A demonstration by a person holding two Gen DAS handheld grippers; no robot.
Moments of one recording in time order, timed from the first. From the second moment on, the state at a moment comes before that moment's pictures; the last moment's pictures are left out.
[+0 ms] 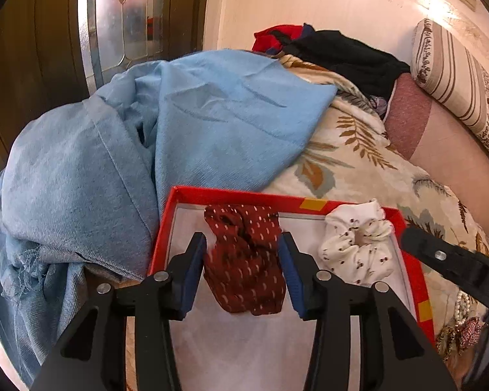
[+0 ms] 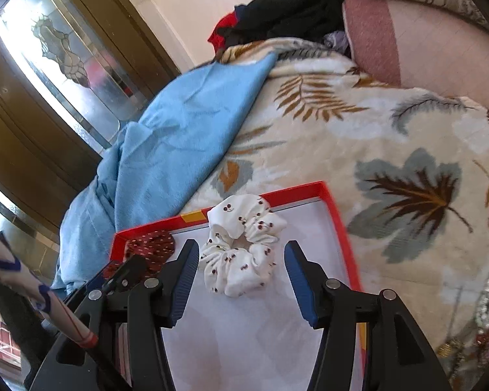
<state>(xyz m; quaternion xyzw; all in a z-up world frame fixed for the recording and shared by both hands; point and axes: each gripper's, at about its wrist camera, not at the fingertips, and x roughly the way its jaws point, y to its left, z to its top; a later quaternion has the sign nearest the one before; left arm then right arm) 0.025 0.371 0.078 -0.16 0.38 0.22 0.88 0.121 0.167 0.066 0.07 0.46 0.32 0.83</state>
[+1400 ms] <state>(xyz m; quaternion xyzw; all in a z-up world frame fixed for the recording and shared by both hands) -0.034 0.092 0.078 -0.08 0.41 -0.09 0.91 -0.013 -0.213 0.059 0.23 0.36 0.20 0.88</state>
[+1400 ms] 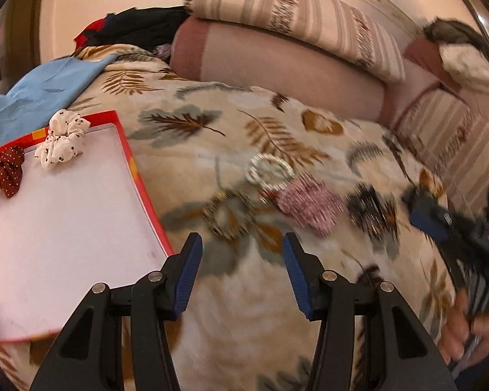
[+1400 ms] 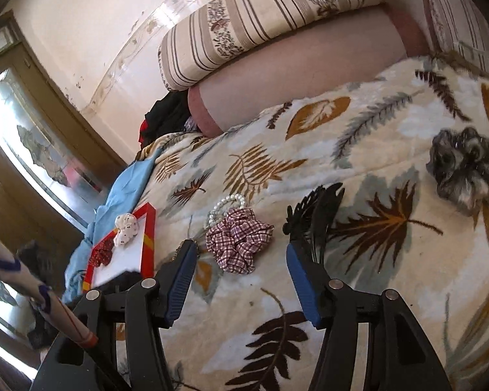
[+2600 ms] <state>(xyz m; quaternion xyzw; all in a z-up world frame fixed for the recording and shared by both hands) 0.040 0.053 0.040 -0.02 0.47 -0.03 0.88 -0.018 -0.250 0.065 0.26 0.35 0.19 0.88</state>
